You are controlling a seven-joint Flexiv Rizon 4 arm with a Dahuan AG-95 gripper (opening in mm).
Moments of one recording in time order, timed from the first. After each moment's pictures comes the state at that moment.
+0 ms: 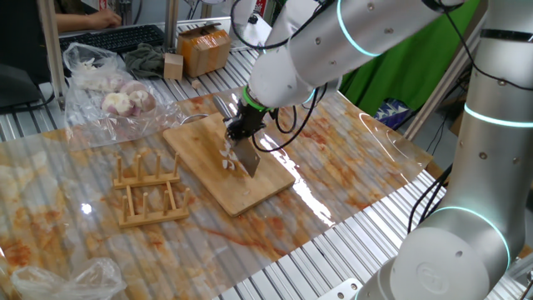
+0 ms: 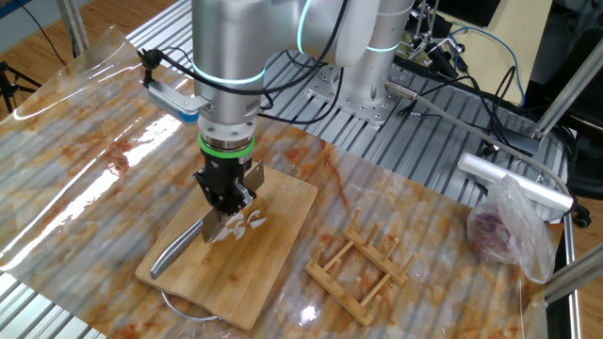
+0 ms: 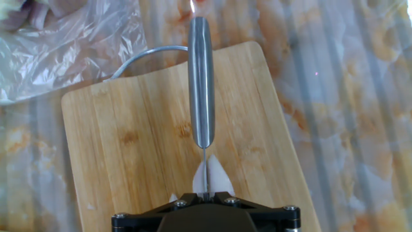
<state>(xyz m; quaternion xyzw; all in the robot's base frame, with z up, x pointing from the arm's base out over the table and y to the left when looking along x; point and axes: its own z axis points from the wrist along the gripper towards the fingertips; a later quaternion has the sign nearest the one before) 0.581 -0.042 0.052 0.06 0.99 0.04 0.08</state>
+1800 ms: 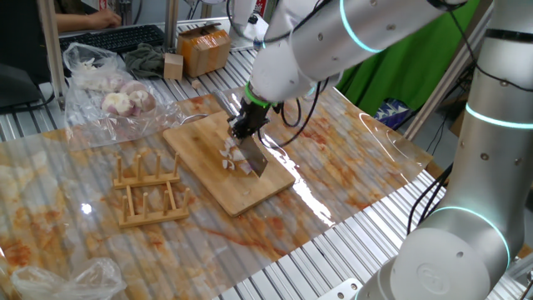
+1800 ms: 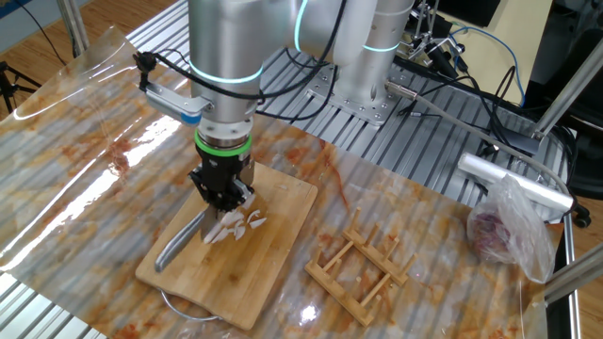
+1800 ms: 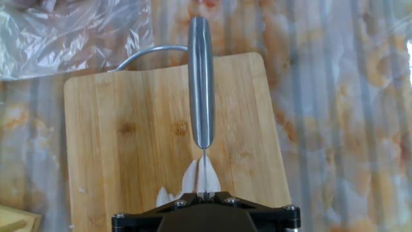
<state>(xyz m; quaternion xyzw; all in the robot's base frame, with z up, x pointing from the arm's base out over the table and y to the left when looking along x) 0.579 -0.052 0.039 0.00 1.00 0.02 0.09</state>
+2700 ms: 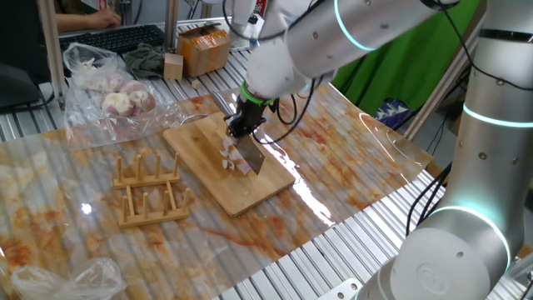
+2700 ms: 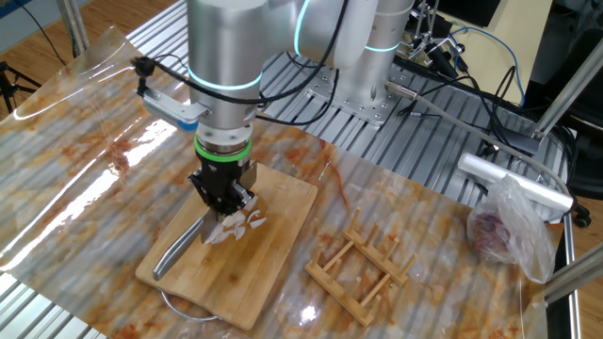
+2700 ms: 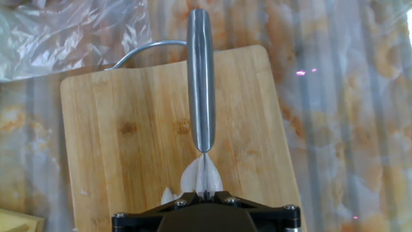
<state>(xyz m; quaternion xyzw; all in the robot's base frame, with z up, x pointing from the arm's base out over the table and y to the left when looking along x) 0.581 -0.048 0.035 0.01 1.00 0.03 0.08</state>
